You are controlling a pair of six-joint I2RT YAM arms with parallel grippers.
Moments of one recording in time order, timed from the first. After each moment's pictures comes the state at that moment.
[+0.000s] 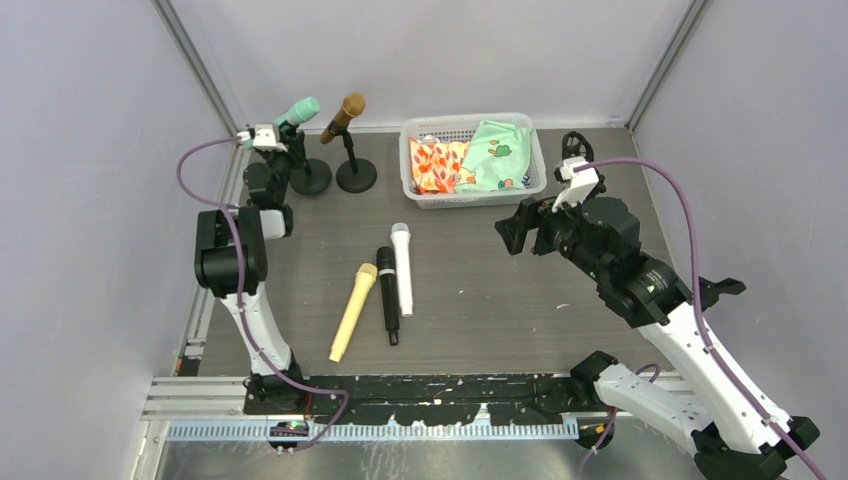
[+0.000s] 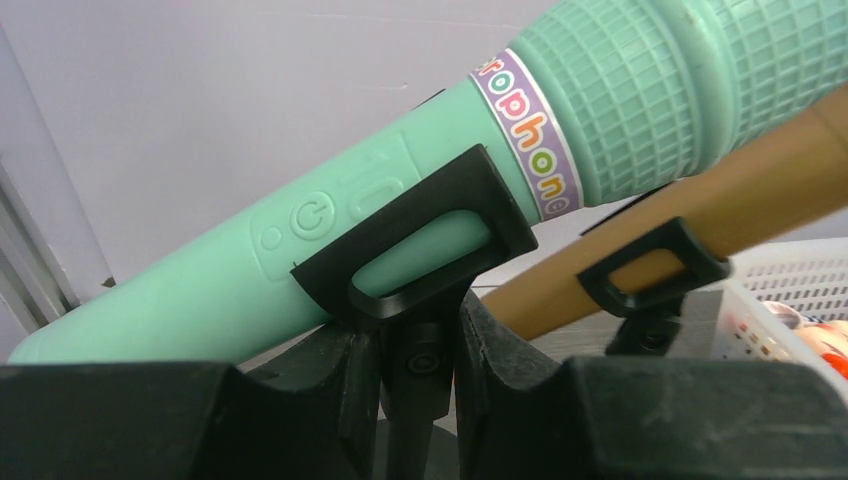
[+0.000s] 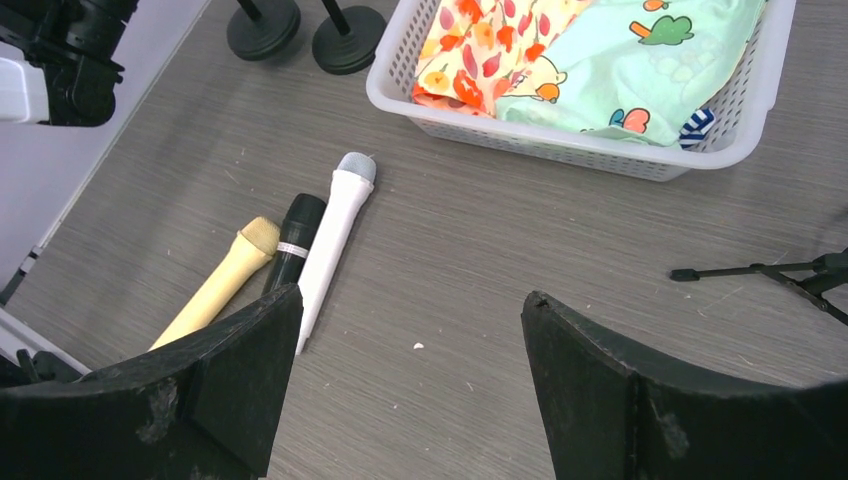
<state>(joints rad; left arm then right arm) 0.11 1.98 1.03 1.23 0.23 -0.15 0.57 0.81 1.06 -0.53 0.06 0.28</state>
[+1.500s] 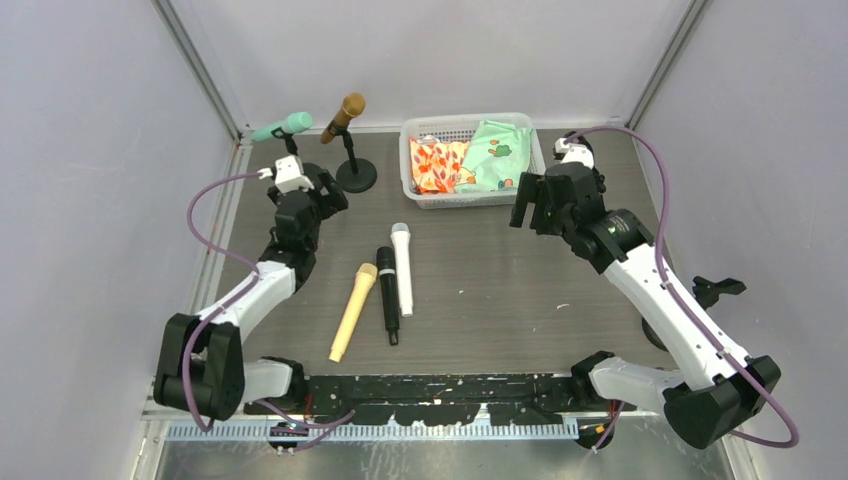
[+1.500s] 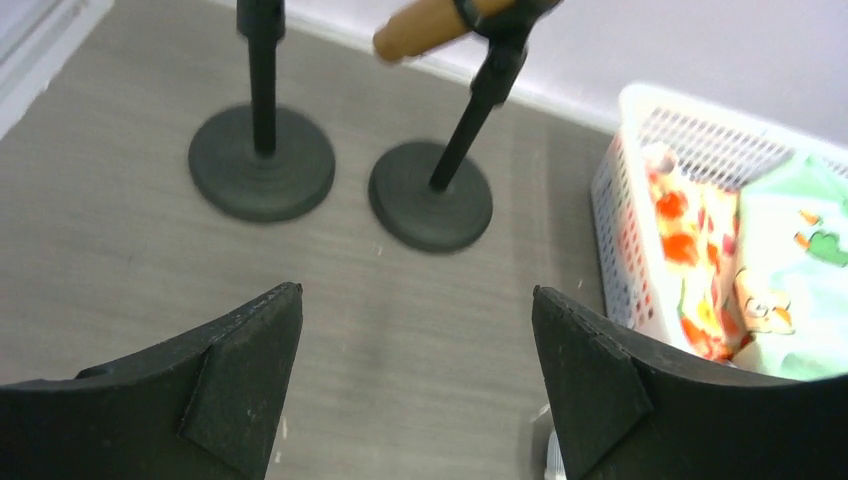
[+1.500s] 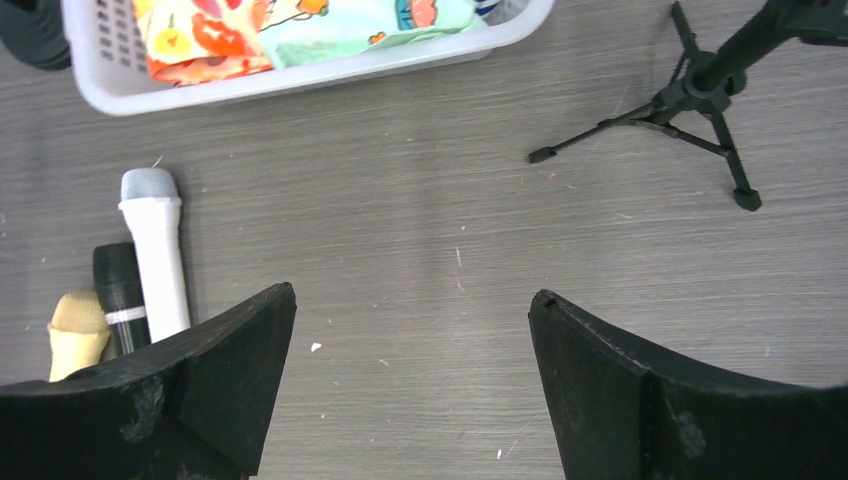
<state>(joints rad) -0.22 1.29 0.65 0.54 -0.28 -0.32 0.47 1.11 1.18 -0.73 0.32 0.45</state>
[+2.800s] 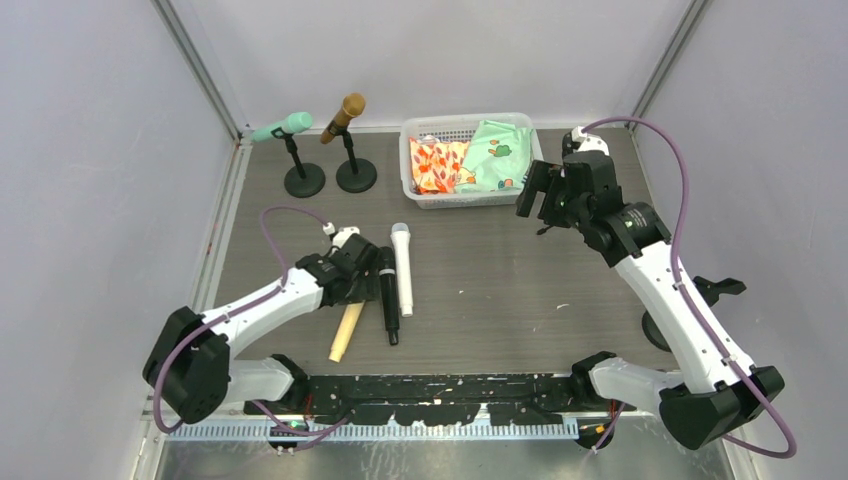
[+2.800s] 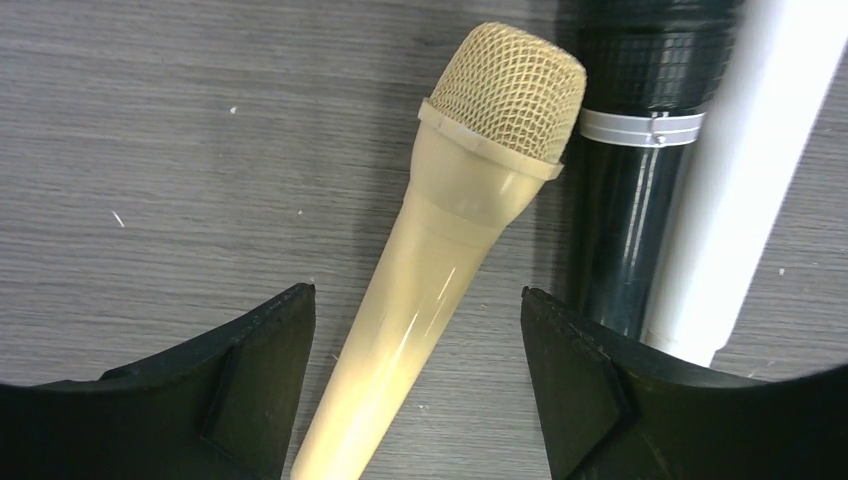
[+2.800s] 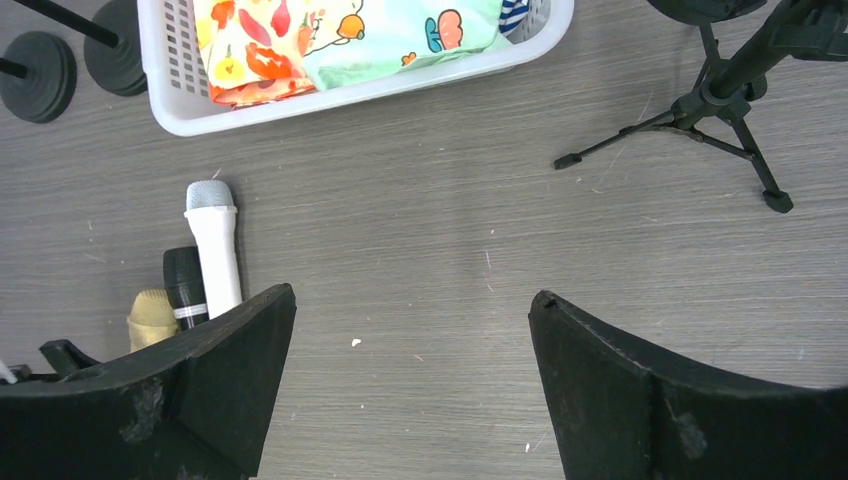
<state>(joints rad) -0.66 1.24 0.74 -0.63 -0.34 -0.70 0.38 1.13 1.28 -0.80 0.20 0.47</state>
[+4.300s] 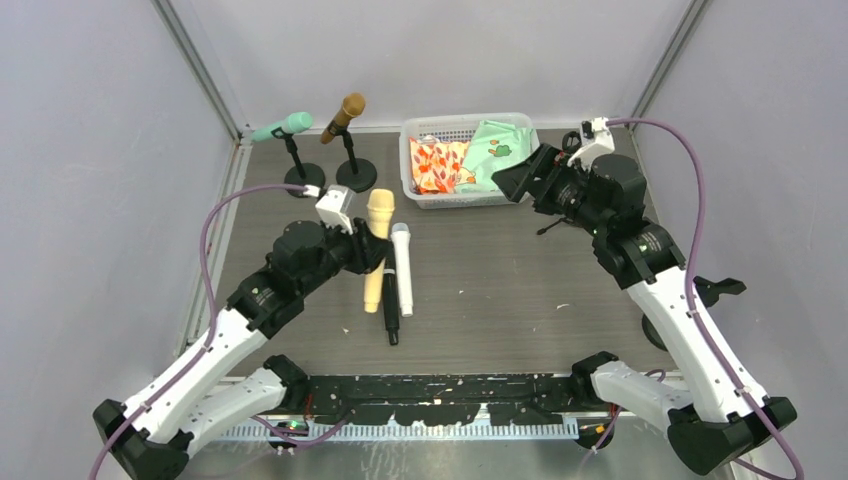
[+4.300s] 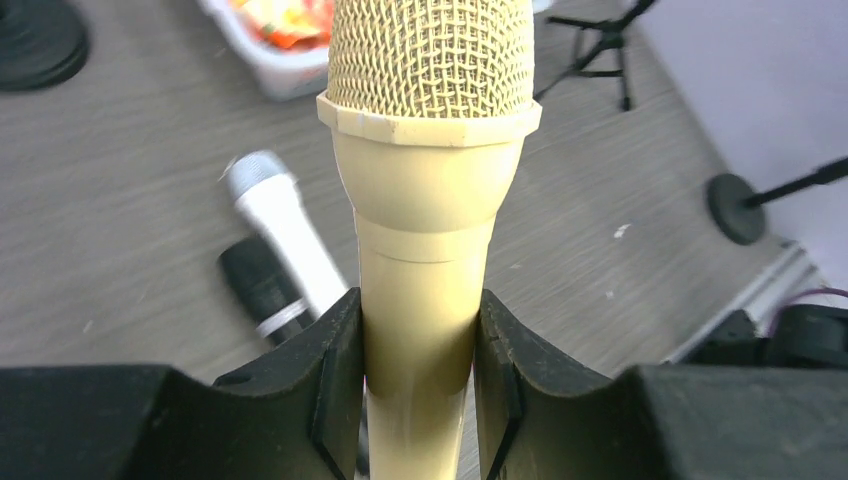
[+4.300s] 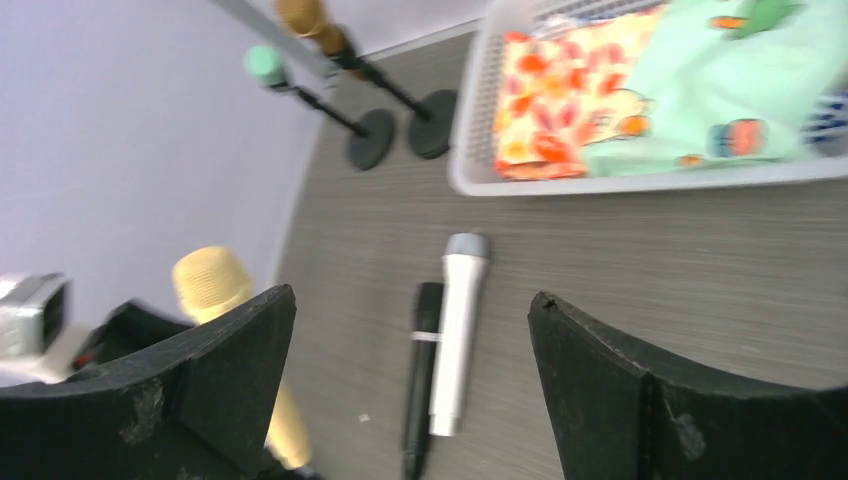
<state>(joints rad) -0.66 0.79 0.81 -0.35 -0.04 -0.41 0.38 0.99 1.20 -0.45 -0.08 0.63</state>
